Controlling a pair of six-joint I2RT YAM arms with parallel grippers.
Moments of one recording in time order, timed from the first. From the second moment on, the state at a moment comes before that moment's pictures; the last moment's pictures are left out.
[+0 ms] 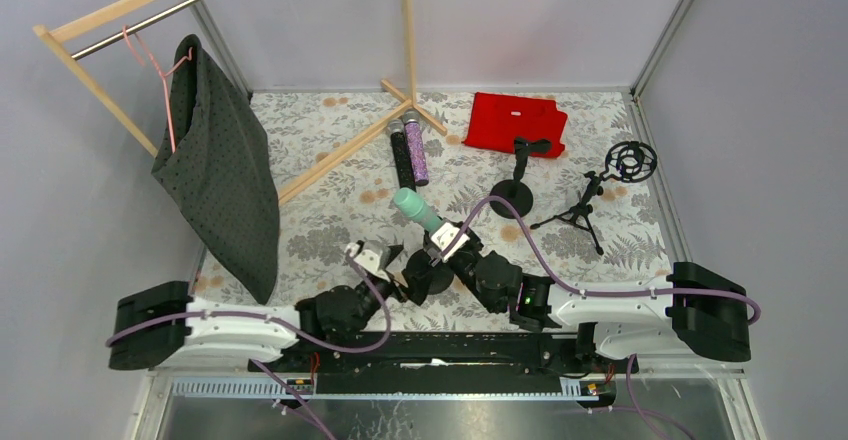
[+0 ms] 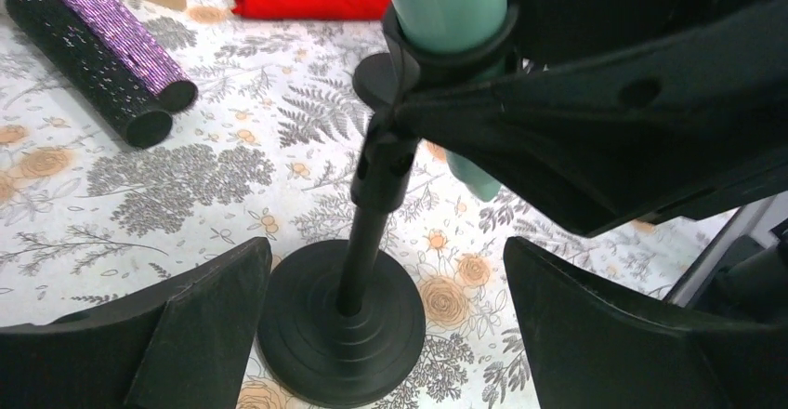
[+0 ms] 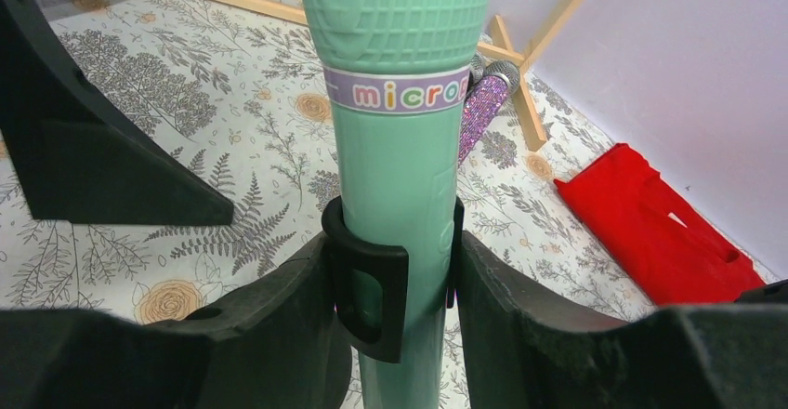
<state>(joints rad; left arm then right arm) -1.36 1.01 0.13 0.88 -0.68 -0.26 1.29 1.22 0.51 0.62 0.64 -0.31</state>
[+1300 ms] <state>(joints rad) -1.36 0.53 0.17 0.13 -0.97 -0.40 0.88 1.33 0.79 0.50 0.35 -0.37</state>
